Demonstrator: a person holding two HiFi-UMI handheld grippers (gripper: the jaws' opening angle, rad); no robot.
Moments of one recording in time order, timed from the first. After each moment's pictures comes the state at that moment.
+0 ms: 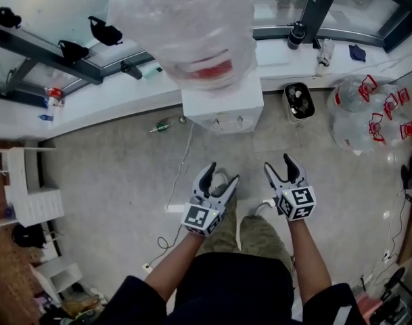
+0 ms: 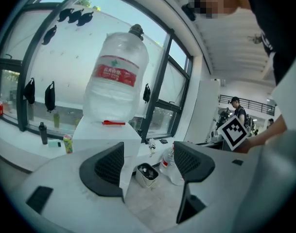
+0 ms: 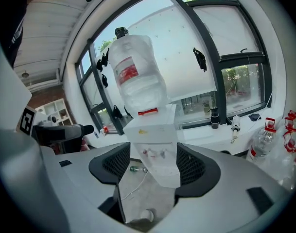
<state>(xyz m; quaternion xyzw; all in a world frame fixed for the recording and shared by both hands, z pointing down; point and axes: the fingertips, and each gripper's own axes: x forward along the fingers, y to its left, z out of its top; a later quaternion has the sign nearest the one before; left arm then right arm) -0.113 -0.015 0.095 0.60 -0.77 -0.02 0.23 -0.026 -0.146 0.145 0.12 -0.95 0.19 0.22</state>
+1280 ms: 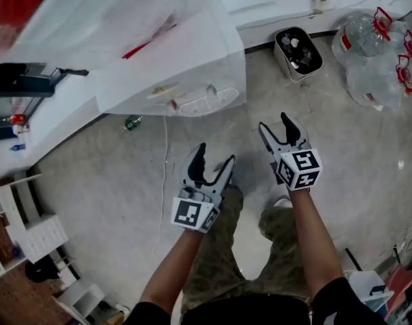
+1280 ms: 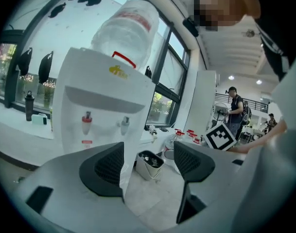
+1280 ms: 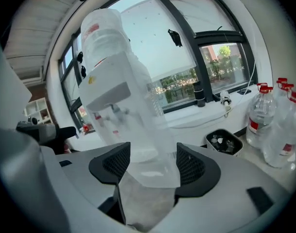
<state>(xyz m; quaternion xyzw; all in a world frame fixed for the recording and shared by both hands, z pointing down) -0.120 -0.059 0.352 0.63 -0.74 -0.02 0.22 -0.052 -0.203 0.426 0.20 -0.93 0.22 0.20</state>
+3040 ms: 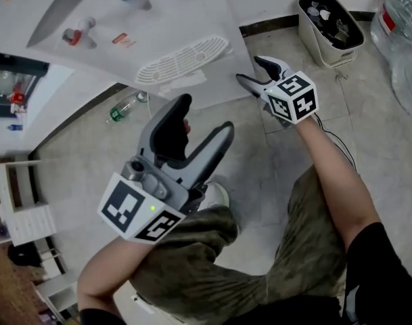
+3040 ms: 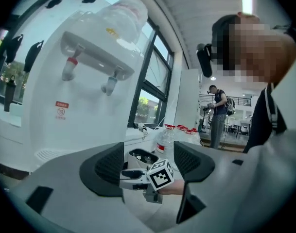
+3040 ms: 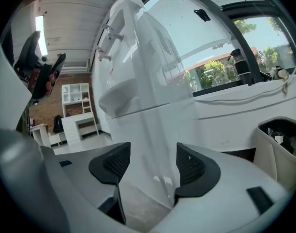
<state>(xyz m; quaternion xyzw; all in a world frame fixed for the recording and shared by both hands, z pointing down) -0.095 -0.101 0.476 0.70 -0.70 -0.02 0.14 -0.166 -0.230 0.692 -0.04 -0.98 0.12 0.14</state>
